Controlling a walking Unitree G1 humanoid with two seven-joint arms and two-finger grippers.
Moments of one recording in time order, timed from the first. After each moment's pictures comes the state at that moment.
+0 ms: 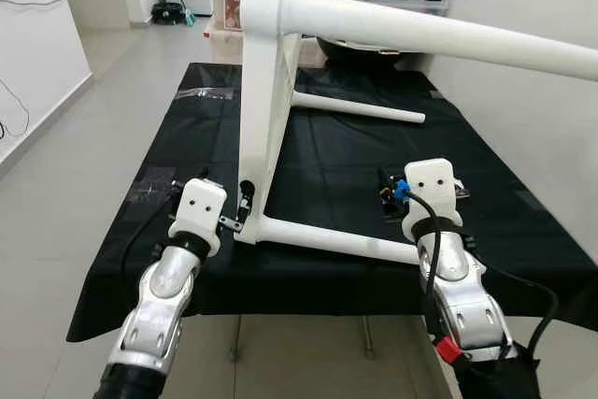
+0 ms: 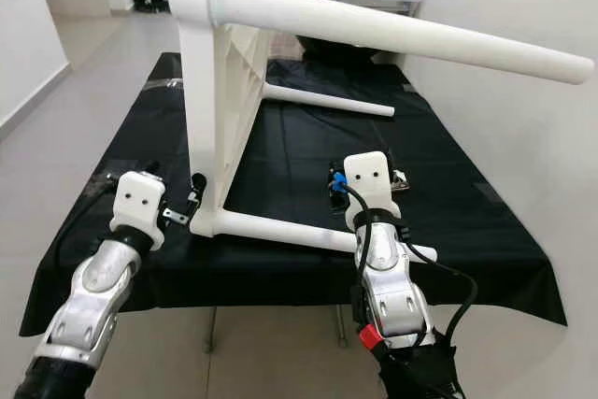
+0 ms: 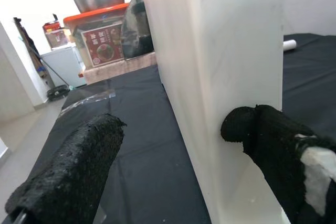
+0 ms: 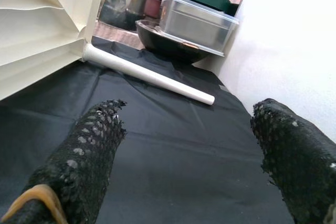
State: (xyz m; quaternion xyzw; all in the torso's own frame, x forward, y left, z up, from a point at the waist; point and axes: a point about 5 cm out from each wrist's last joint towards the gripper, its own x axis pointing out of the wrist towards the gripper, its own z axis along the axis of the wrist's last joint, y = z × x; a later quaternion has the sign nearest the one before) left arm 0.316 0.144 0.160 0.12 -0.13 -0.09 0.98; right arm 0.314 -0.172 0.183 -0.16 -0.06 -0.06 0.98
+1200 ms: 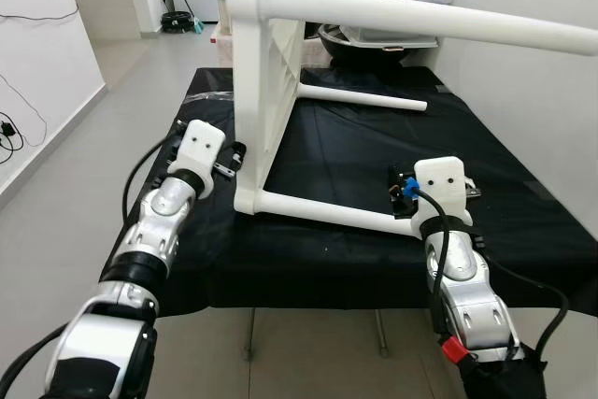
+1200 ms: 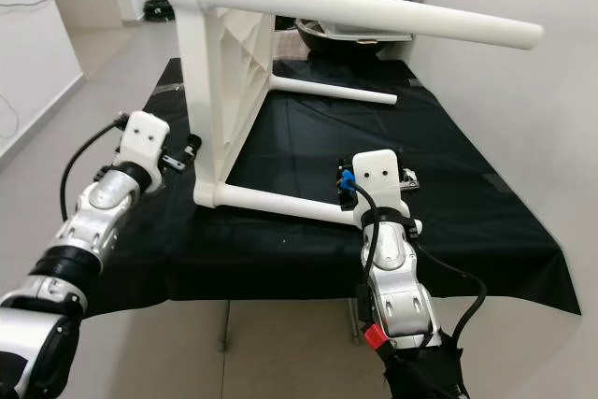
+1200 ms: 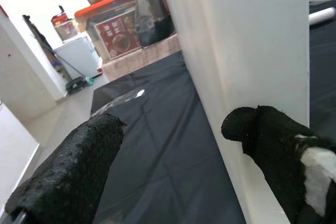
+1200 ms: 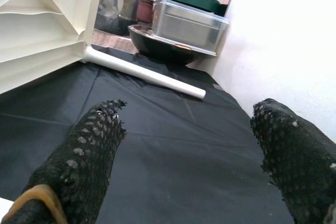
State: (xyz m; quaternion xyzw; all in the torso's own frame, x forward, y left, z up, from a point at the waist) left arm 0.395 0.174 0.198 0.17 -0.10 -0.08 0.98; right arm 0.312 -0.179 0.185 -0.16 -0.06 -0.09 0.98
